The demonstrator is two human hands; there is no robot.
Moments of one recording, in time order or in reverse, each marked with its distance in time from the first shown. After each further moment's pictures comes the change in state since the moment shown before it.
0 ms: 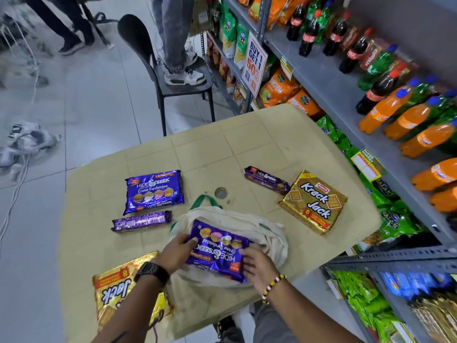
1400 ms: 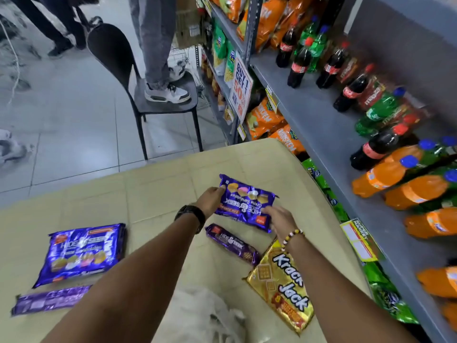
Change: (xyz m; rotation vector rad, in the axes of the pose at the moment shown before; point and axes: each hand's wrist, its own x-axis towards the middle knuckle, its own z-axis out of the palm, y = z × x) left_hand 0.246 0.307 0.107 -0.135 0.017 0.156; right_hand 0.180 -0.334 -0.078 -0.222 0.122 -0.391
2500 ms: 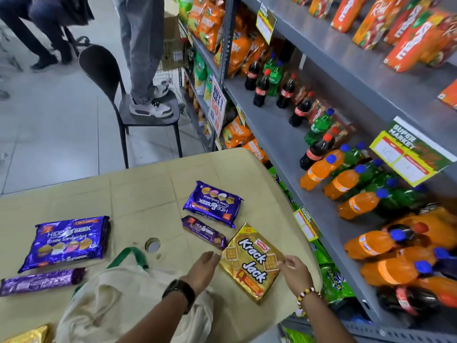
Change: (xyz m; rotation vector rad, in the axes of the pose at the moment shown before) left_hand -0.180 -0.107 0.104 -0.004 -0.098 -0.109; right_hand -0.123 0.103 -0.171 -0.499 0.226 -0.015
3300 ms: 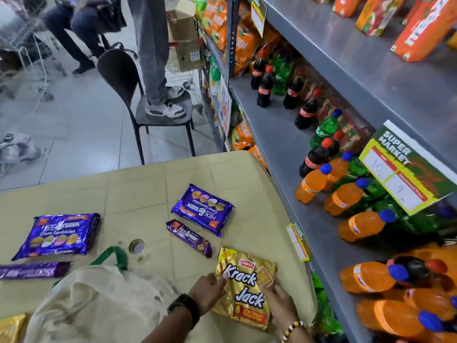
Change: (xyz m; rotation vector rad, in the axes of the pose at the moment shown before) left_hand 0.032 0.005 0.094 0.264 0.056 -0.082; right_hand 0.043 0.046 -0.010 0.222 -0.311 0.154
